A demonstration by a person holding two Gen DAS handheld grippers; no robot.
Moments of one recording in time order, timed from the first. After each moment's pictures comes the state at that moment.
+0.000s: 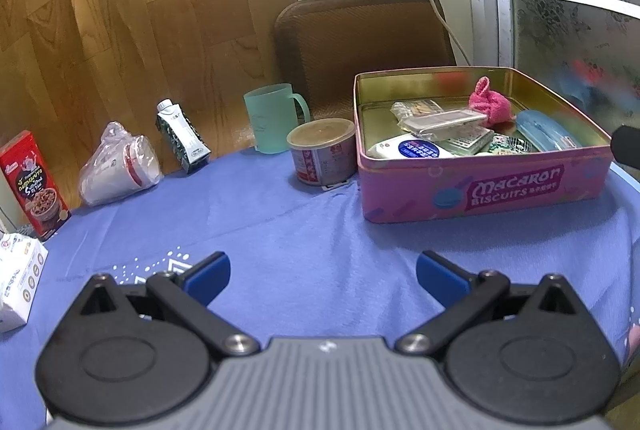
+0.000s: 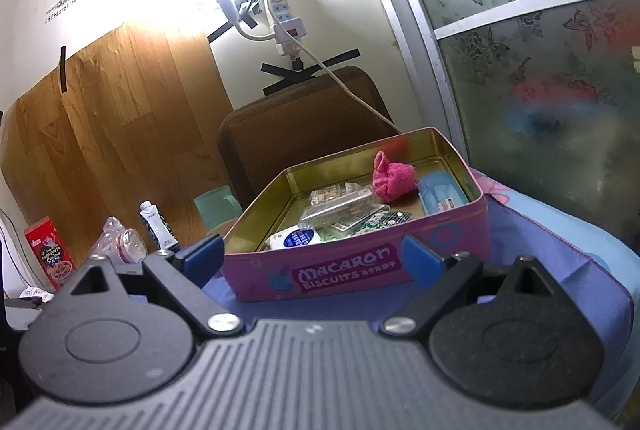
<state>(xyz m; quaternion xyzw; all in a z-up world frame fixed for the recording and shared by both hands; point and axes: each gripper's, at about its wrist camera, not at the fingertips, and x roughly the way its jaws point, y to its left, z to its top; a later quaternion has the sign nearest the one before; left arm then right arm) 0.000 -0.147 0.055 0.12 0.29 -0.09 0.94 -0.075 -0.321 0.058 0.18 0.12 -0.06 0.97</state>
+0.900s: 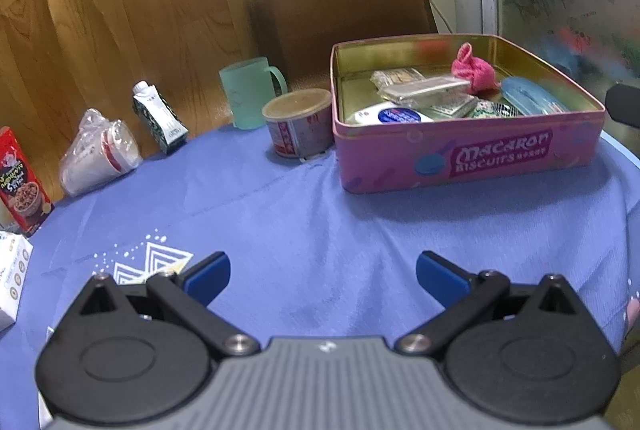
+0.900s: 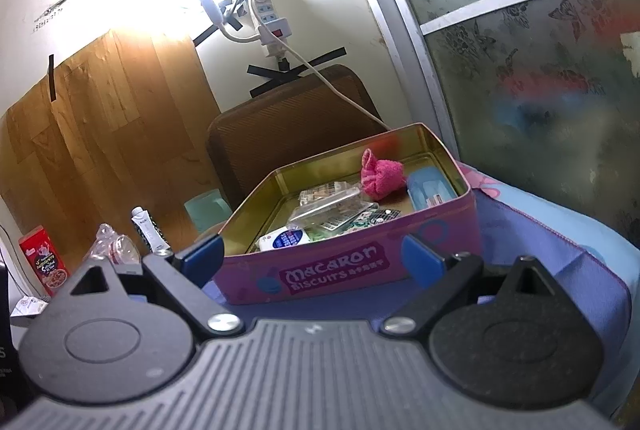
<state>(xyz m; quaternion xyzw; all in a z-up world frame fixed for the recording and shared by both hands) 0.002 -0.159 0.040 0.13 0.33 -0.11 0.93 -0.074 -0.329 0.055 0.20 0.12 -0.07 0.97</state>
